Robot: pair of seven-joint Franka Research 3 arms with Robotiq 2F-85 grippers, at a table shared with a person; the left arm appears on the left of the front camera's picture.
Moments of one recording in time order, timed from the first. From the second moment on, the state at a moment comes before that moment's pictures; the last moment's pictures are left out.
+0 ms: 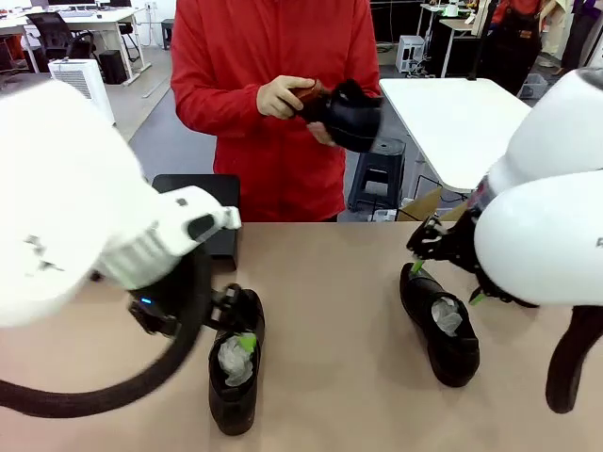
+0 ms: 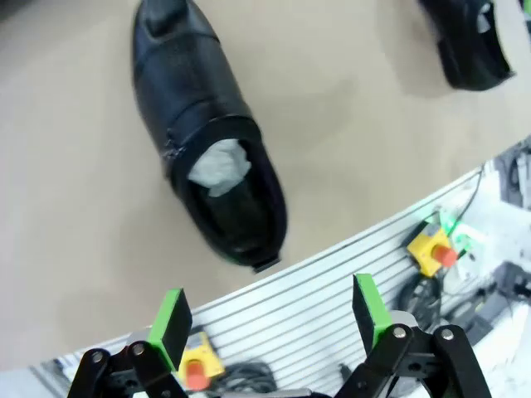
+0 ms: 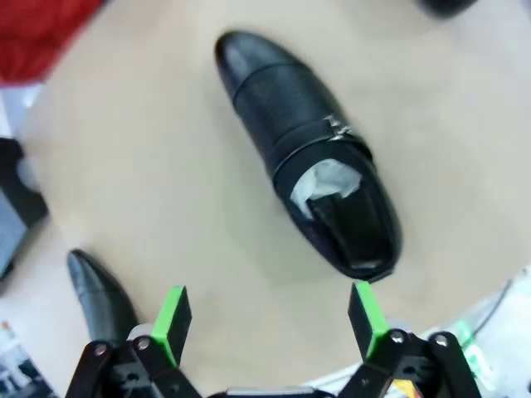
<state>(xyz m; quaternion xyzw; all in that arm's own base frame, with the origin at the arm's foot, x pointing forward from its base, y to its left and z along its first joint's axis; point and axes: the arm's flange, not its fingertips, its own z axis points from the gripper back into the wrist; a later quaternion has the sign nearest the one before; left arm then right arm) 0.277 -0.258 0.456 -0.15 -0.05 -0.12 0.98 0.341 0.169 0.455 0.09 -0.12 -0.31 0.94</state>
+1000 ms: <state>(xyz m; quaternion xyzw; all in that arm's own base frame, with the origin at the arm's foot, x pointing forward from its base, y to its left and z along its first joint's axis) 0.302 -0.348 0.393 -0.08 -0.04 -0.05 1.00 0.336 0.183 0.449 0.08 -0.12 -0.29 0.95</state>
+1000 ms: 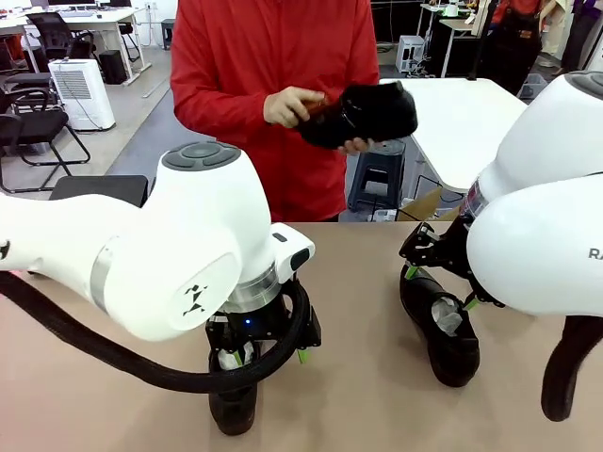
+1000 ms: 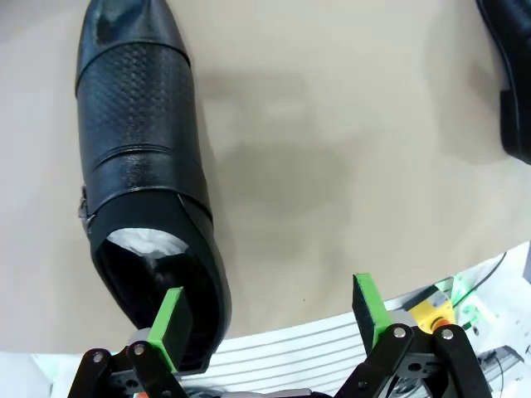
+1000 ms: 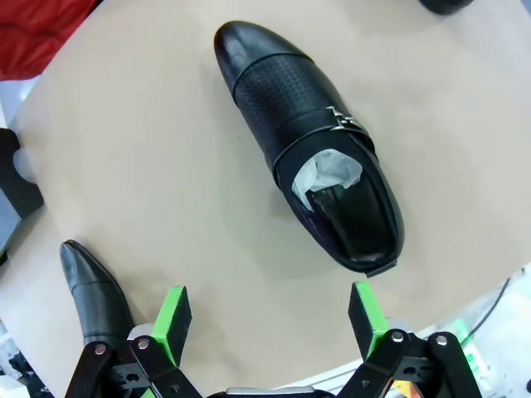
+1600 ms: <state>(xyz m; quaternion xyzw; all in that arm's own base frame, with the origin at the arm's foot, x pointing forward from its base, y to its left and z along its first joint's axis) 0.311 -0.353 0.372 -0.05 -0.05 -0.01 1.00 0.336 0.183 0.449 0.08 -0.12 -0.29 0.95</state>
